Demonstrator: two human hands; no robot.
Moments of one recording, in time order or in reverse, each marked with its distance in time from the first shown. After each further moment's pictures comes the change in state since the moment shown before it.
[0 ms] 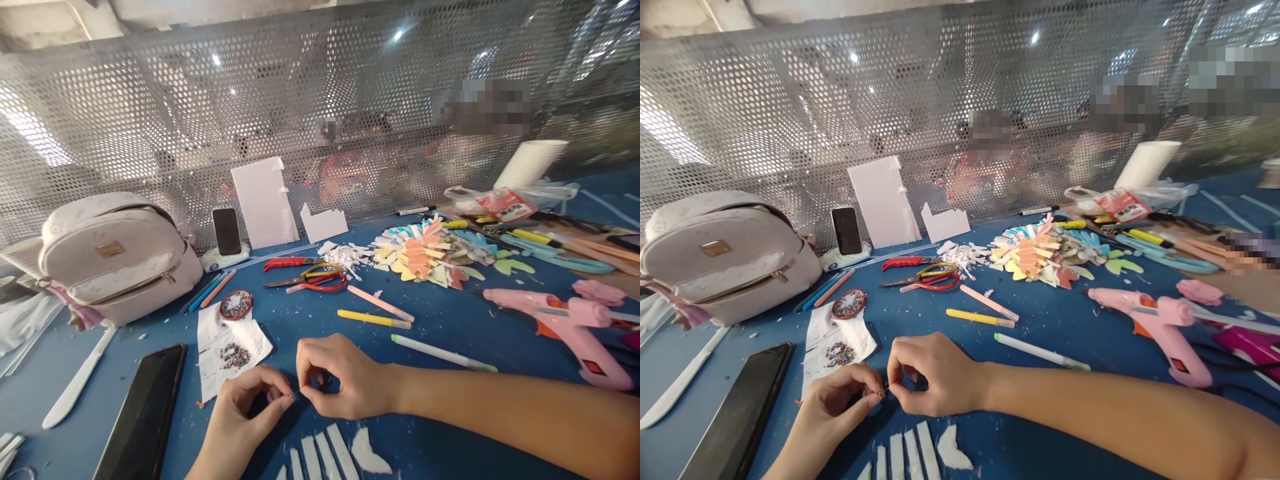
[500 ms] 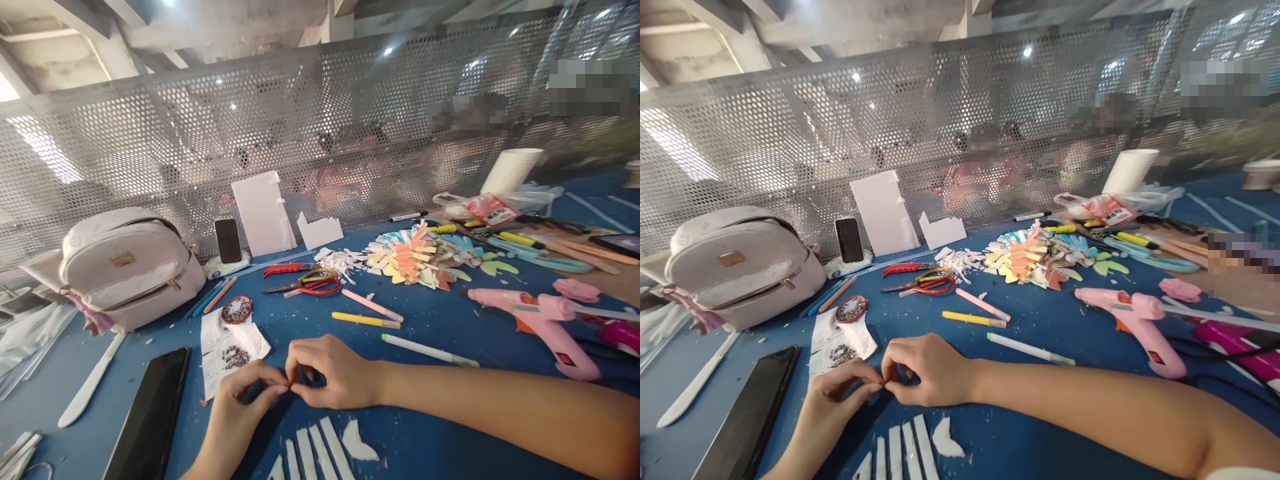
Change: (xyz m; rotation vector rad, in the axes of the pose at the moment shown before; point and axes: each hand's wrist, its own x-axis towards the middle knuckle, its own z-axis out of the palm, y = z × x) left_hand 0.005 0.004 -0.003 0.251 0.076 0.161; right_hand 0.001 0.002 0.001 -0.058 -0.063 0.010
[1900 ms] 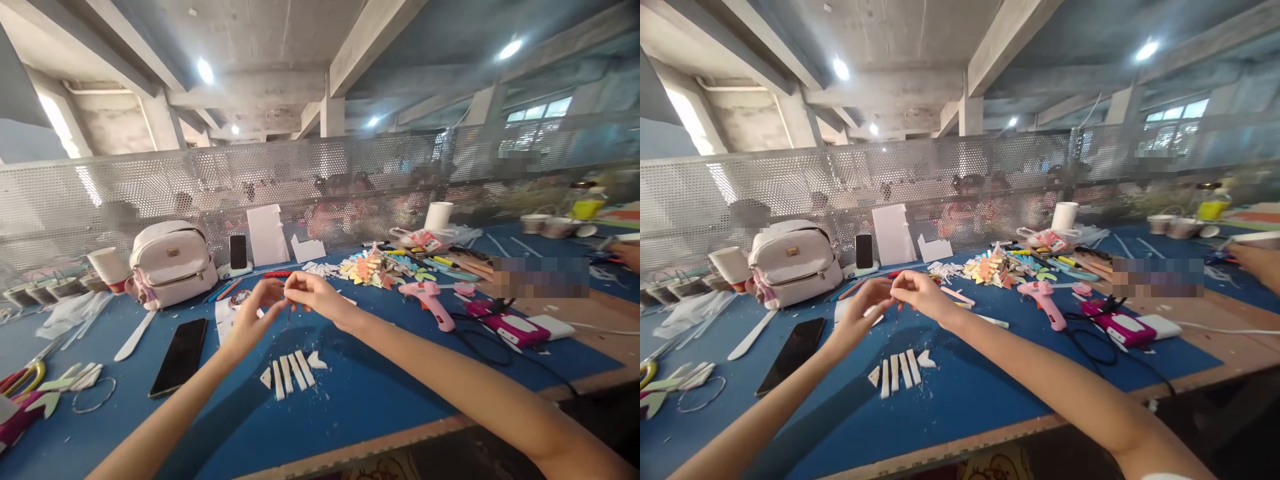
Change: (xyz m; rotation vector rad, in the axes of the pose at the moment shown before) left_hand -0.001 0.094 0.001 0.071 0.071 0.472; right_hand 0.012 -0.103 -0.040 0.448 0.294 0.328
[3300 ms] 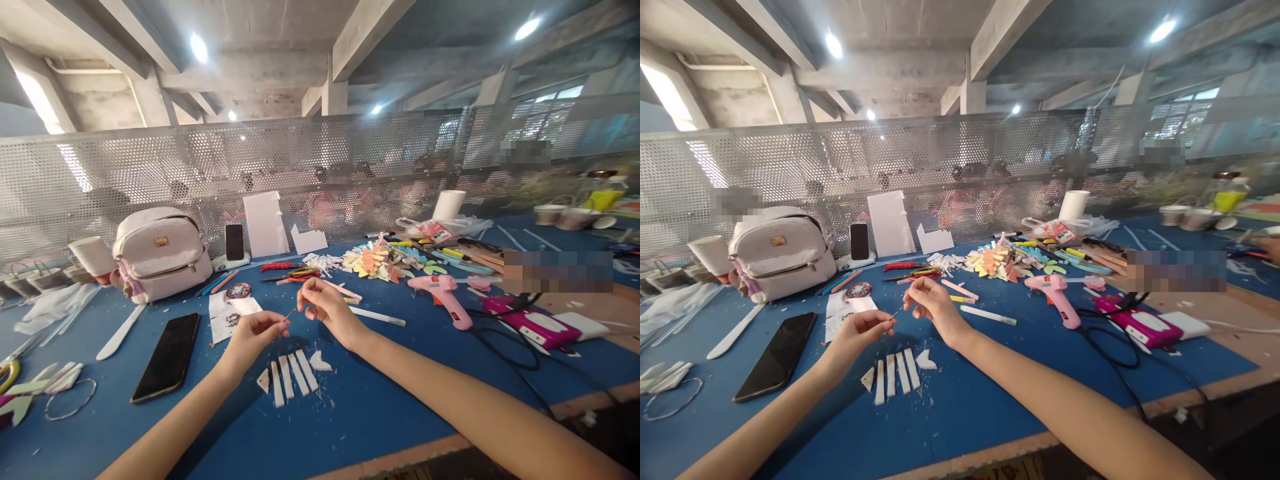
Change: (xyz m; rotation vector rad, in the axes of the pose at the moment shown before) left_hand -0.030 -0.037 0.019 -0.426 0.026 -0.509; right_hand -0.014 0.065 -0.003 0.443 0.153 -0.011
